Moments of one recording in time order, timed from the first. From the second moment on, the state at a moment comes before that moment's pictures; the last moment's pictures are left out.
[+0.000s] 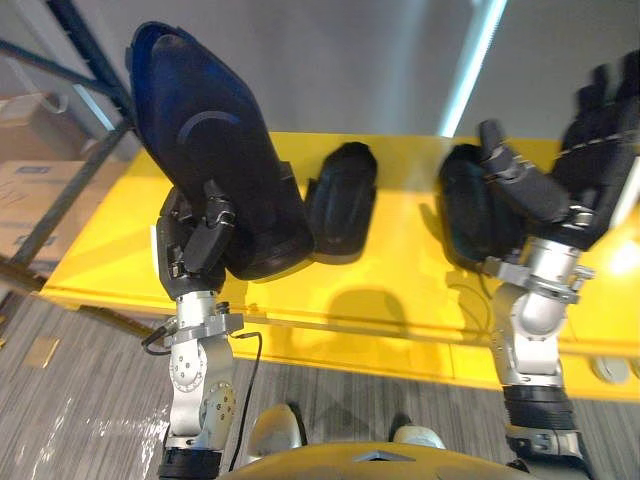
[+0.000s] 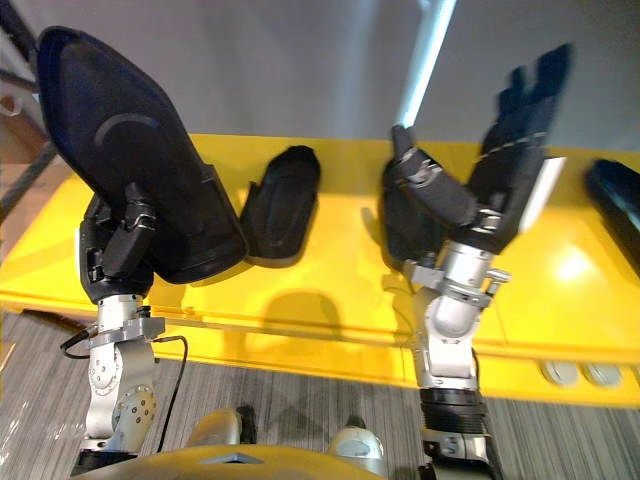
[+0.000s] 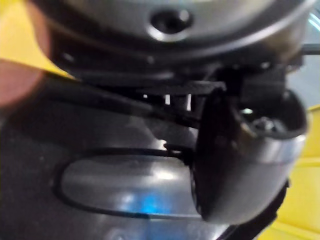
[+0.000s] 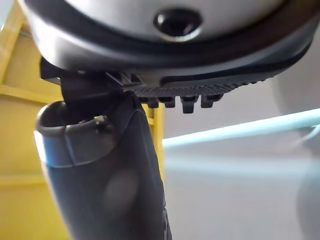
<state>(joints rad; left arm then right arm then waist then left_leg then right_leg) 0.16 0.08 -0.05 -0.21 -0.54 -0.43 0.05 -0.13 -0.24 -0.14 -0.15 0.16 -0.66 -0.30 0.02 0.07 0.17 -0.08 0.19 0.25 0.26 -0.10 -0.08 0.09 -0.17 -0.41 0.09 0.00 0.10</state>
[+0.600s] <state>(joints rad) 0.21 0.11 -0.07 -0.28 -0.41 -0.42 0.08 -0.08 -0.17 -0.02 -0.21 0.37 -0.66 -0.15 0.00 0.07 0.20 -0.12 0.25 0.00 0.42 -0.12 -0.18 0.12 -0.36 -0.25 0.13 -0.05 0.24</state>
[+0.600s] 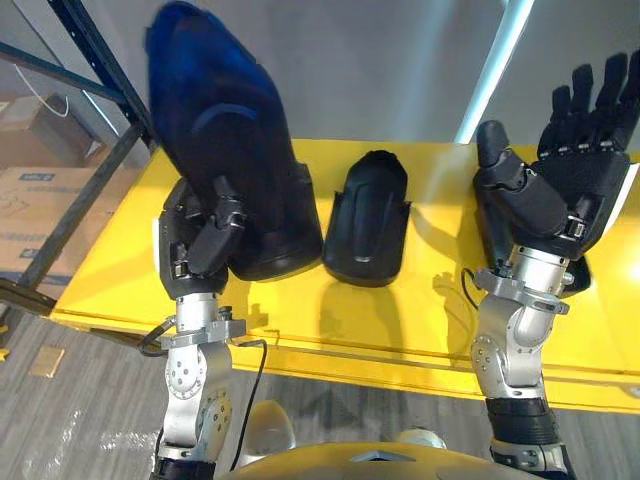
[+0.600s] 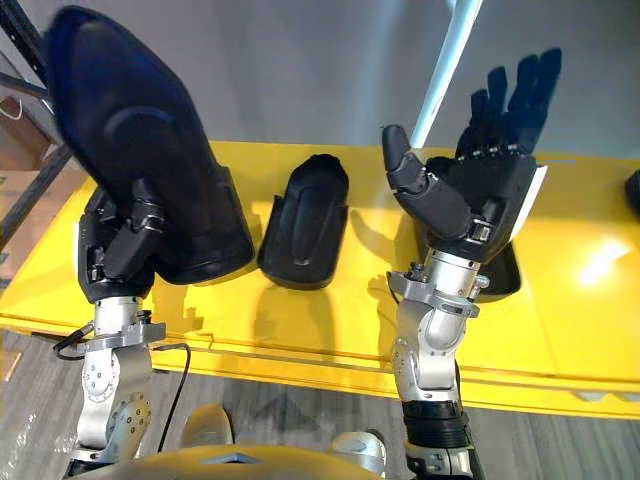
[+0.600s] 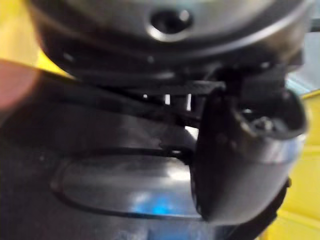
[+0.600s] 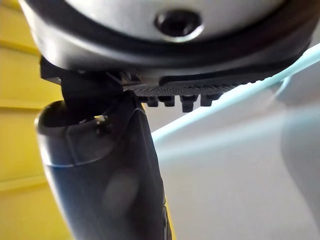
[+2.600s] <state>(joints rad) -0.11 0.21 -0.04 -0.11 -0.39 -0.15 0.20 -0.24 -0.22 0.07 -0.24 0.33 -0.53 0.05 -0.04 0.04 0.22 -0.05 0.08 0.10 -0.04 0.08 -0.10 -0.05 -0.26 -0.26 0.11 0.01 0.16</state>
